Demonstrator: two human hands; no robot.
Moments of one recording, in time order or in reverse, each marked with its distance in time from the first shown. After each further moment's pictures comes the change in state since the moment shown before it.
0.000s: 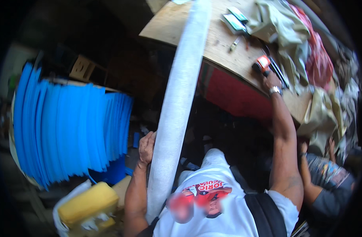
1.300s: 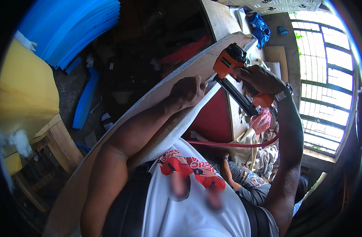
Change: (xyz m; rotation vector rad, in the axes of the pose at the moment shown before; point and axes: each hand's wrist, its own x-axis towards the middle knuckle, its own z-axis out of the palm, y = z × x) left_hand -0.009 0.070 0.014 -0.628 0.012 -0.795; right_hand -0.378 -0.341 -0.219 -0.377 -0.648 -0.728
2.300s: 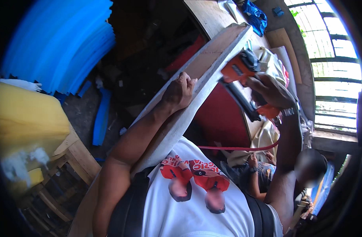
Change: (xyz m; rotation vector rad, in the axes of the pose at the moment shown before) left_hand 0.004 0.007 -0.001 -0.064 0.243 0.221; right_hand -0.078 0.073 0.018 0.199 0.244 -0.134
